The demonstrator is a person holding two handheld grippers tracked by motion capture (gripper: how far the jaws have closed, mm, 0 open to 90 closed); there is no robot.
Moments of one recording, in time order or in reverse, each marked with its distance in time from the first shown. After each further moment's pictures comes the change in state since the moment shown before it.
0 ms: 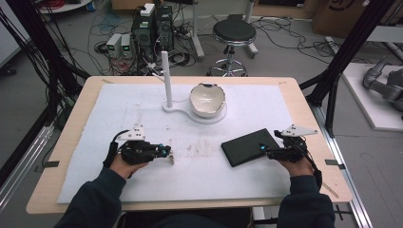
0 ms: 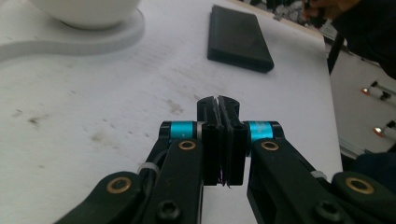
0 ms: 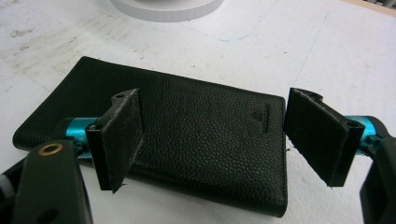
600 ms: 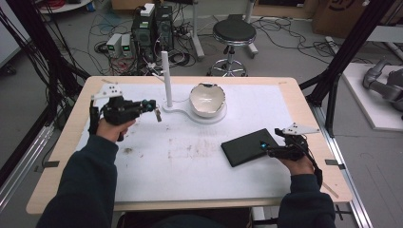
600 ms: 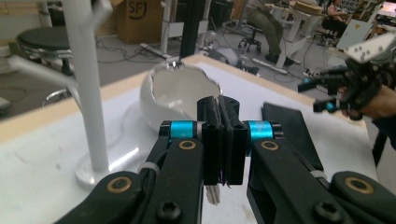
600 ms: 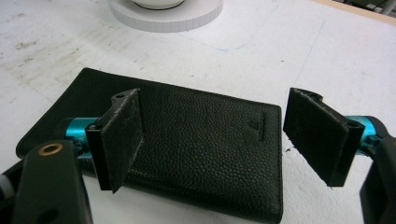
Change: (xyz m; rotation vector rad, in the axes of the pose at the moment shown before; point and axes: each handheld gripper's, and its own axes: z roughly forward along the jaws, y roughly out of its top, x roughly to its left) left arm 0.052 0.101 -0.046 -0.231 0.151 0.006; right arm -0.004 0.003 -0.001 -0.030 0.007 0.010
